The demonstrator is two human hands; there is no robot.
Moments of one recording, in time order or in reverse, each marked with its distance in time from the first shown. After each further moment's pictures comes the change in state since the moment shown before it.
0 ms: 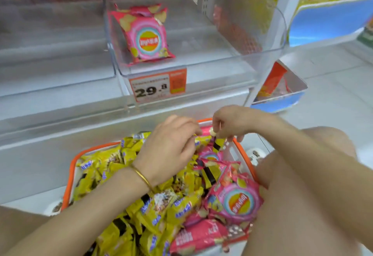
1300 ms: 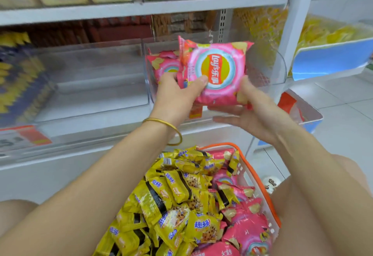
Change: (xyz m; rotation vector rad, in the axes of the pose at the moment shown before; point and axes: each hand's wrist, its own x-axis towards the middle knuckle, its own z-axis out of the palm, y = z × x) left_hand 0.060 0.024 -0.087 -0.914 0.556 -0.493; right_hand -0.058 -0.025 -0.026 1.467 0.282 -0.586
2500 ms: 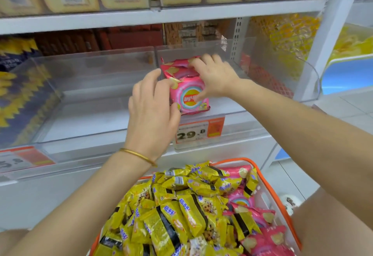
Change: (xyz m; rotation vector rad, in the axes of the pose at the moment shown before) left_hand 0.022 -0.021 -0.071 1.028 0.166 0.525; right_hand 0.182 -0.017 0.045 -1.916 0.037 -0.450
